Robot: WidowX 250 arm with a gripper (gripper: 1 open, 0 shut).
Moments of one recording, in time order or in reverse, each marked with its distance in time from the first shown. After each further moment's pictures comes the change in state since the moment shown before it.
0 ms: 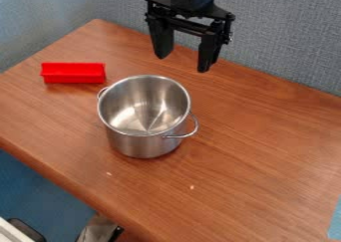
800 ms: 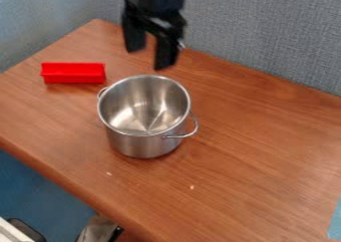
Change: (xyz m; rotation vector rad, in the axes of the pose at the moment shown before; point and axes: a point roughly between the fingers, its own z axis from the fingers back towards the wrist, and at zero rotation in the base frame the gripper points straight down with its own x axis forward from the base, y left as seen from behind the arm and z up) arm -0.004 0.058 -0.005 0.044 0.081 -0.262
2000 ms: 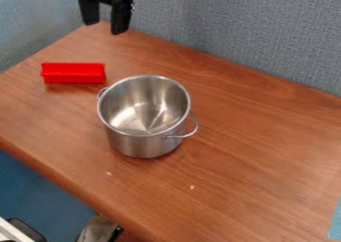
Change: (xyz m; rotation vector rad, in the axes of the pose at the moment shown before) arm 0.032 0.127 -0.027 -0.068 0.096 0.279
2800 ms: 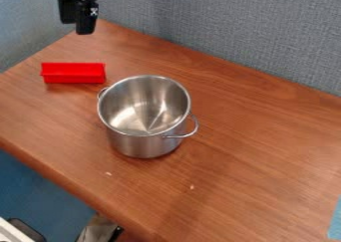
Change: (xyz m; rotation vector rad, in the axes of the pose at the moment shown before) arm 0.014 0.059 -0.005 0.054 0.063 -0.340
